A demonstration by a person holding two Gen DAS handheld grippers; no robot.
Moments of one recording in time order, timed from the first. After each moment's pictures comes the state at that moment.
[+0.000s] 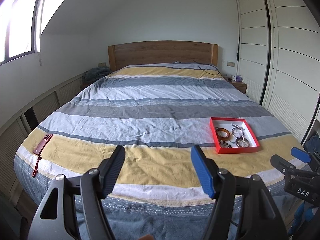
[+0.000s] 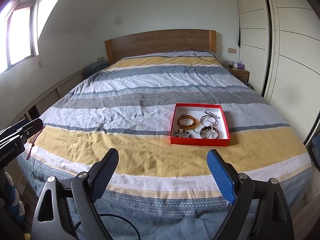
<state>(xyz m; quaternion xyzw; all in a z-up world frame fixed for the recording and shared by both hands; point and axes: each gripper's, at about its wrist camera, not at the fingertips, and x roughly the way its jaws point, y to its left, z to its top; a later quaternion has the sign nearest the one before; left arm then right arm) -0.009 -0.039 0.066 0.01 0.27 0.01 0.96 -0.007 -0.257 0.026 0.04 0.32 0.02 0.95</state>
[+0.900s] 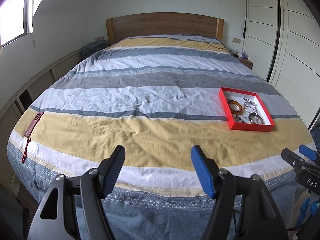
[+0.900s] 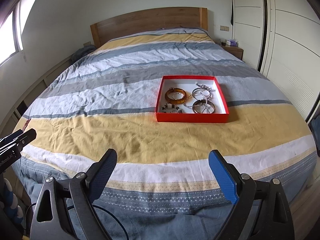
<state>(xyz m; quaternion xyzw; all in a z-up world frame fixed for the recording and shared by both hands) 0.049 -0.032 -0.013 0.01 0.37 0.01 0.93 0.035 -0.277 -0.040 0.06 0.39 -0.01 0.92</state>
